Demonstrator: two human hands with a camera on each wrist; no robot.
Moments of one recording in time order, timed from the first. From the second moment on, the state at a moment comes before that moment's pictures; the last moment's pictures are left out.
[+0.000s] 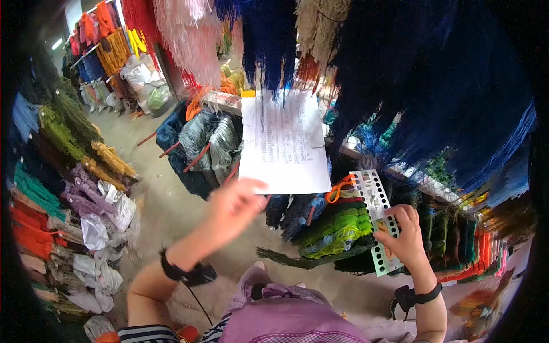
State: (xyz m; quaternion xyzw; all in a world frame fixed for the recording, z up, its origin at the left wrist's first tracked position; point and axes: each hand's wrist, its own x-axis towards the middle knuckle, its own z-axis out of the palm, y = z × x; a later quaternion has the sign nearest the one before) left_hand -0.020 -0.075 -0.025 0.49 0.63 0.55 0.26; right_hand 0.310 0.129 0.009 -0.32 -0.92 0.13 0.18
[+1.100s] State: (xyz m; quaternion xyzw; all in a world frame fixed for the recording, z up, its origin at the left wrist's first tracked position) left_hand -0.214 -0.203 0.027 0.29 0.51 0.75 0.32; right_hand 0.163 -0.008 0.088 0.09 -0.91 0.32 0.23
